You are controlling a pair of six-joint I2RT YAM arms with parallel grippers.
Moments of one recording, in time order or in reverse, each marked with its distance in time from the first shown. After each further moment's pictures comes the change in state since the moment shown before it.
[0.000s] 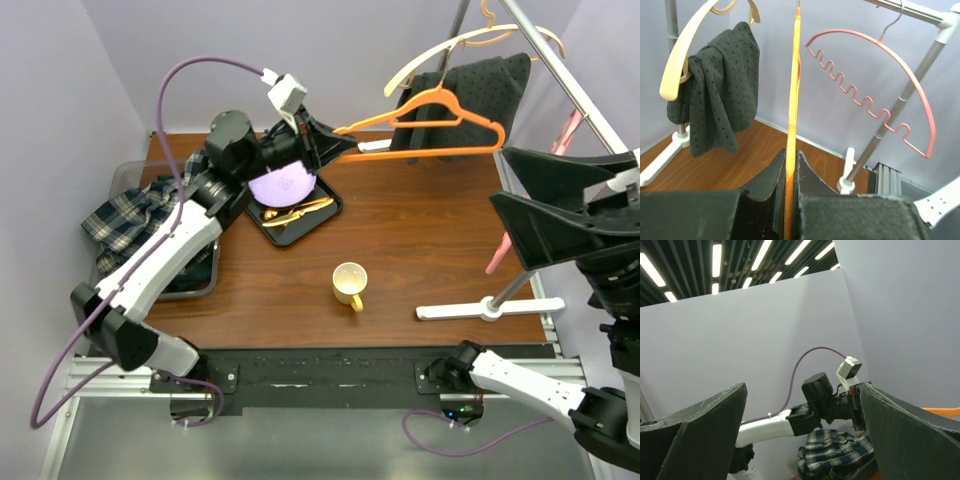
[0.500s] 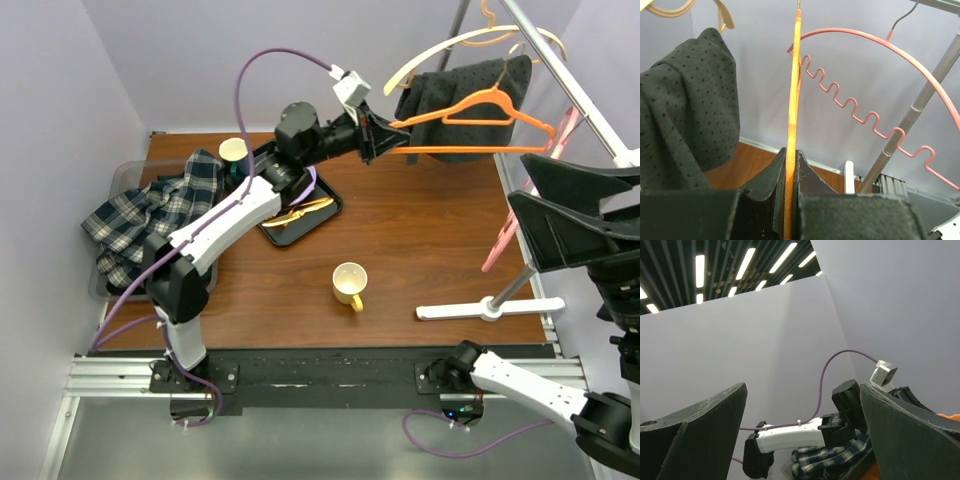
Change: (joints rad) left arm -0.108 0.384 0.259 0.191 -0.004 -0.004; right arm 0.000 -0.053 -0.022 -0.029 0.090 -0.006
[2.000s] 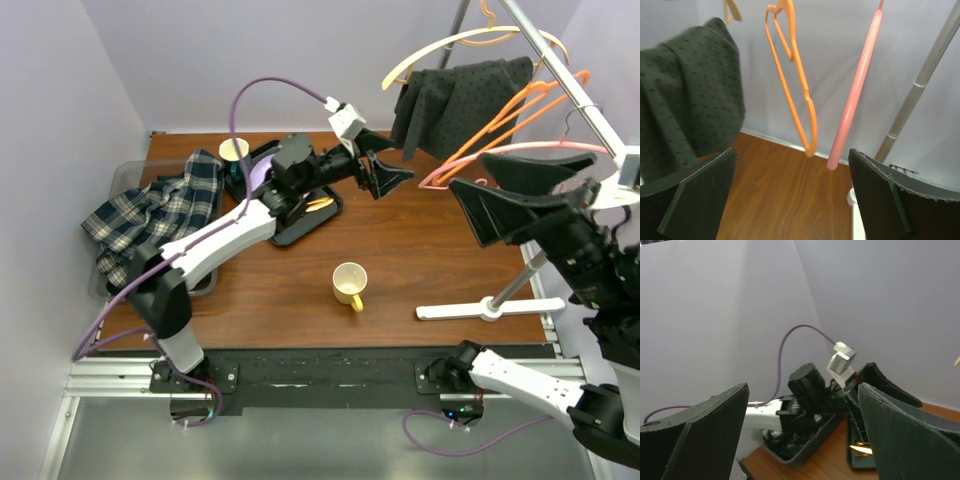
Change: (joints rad) left arm -0.045 -0.109 -0.280 0.170 -0.056 0.063; right arm 0.000 0.078 0.011 -0.156 0.050 -0.081
